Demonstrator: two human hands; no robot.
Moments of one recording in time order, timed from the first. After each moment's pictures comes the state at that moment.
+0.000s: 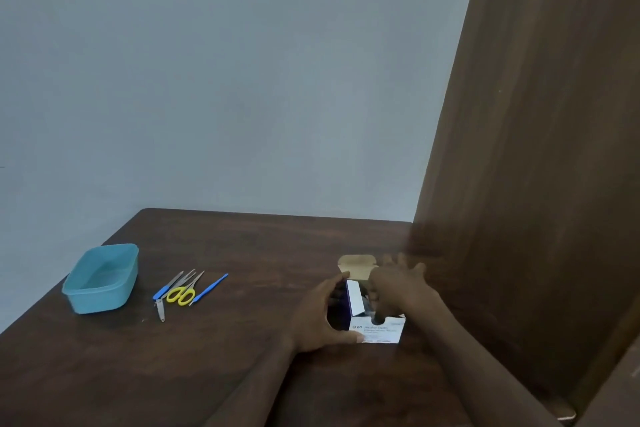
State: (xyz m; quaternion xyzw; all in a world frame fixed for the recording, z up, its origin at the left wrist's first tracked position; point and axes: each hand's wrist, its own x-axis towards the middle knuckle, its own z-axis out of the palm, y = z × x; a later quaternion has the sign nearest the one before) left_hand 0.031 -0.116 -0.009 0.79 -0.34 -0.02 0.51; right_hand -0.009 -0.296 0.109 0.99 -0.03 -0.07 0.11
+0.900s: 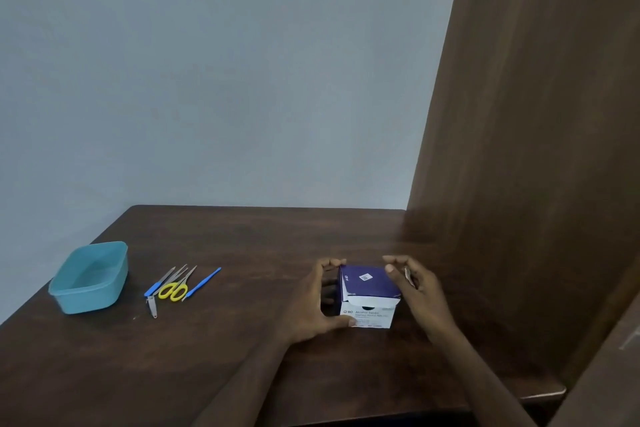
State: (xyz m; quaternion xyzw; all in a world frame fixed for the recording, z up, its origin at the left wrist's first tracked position) left_hand 0.022 -0.117 0.001 0.77 -0.33 0.00 0.54; right_hand -0.045 -0.355 0.037 0.81 -0.01 0.21 -0.55
